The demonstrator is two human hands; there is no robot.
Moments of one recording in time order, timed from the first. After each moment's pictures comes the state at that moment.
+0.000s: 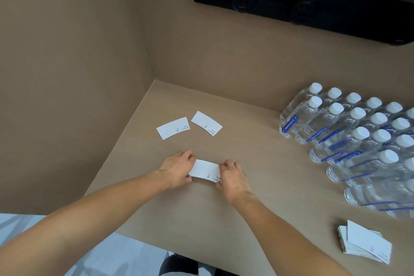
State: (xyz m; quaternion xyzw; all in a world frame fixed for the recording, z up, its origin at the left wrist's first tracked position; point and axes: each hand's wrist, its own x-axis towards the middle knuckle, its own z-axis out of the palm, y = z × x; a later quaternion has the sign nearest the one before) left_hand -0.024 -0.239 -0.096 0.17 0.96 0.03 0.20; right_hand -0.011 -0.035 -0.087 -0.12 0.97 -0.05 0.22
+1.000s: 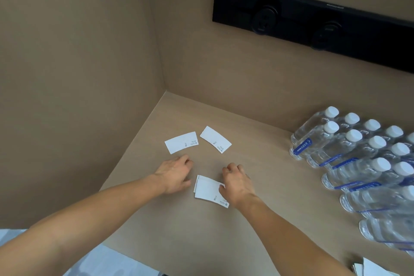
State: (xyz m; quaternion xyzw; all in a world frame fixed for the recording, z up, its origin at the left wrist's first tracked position) left_hand -0.052 -0.277 -0.085 0.14 0.97 0.04 0.20; right_hand -0.060 -0.053 -0.075 -0.16 0.97 -0.04 0.20
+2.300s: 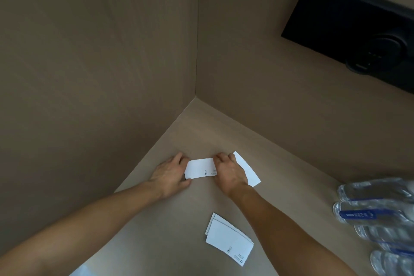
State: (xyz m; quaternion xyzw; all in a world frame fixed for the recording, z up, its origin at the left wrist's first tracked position) left_hand -0.110 -0.354 -0.129 -0.02 0.97 0.16 0.16; right_hand -0.198 -0.165 -0.110 -0.29 0.93 -0.02 0.23
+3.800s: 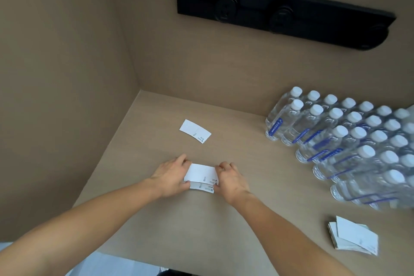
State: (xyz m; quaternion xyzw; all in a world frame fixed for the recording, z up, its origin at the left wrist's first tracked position) left_hand -0.031 -0.234 -0.088 0.20 0.96 0.08 0.16; right_hand -0.022 -0.022 -0.075 -0.12 0.97 -0.05 0.21
